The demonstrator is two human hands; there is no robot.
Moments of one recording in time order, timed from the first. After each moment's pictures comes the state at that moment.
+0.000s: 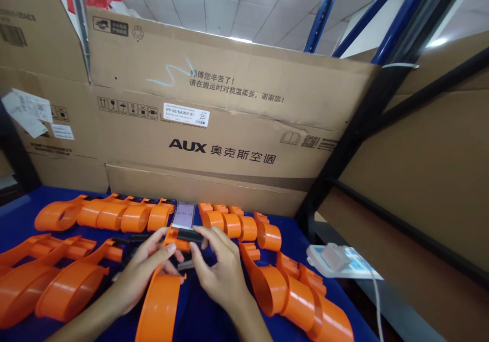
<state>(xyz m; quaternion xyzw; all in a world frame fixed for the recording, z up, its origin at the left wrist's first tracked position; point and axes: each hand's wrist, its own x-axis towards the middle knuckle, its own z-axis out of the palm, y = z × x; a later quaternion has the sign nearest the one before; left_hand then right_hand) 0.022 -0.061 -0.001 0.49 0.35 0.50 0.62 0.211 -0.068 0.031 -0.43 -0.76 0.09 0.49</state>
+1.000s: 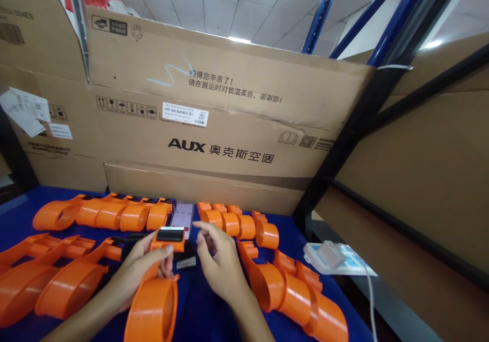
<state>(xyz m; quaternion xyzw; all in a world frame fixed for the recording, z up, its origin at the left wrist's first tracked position) 0.020 -0.061 0.000 0.46 0.34 0.50 0.65 0.217 -0.061 0.031 -0.44 -0.76 0.16 0.45</state>
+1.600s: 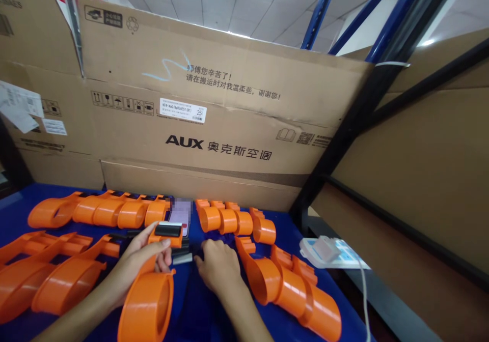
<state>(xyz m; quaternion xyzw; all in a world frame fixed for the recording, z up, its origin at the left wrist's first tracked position) 0.017 -0.061 0.009 0.46 0.34 0.50 0.65 0.213 -0.058 0.010 -0.67 -0.74 0.03 0.06</state>
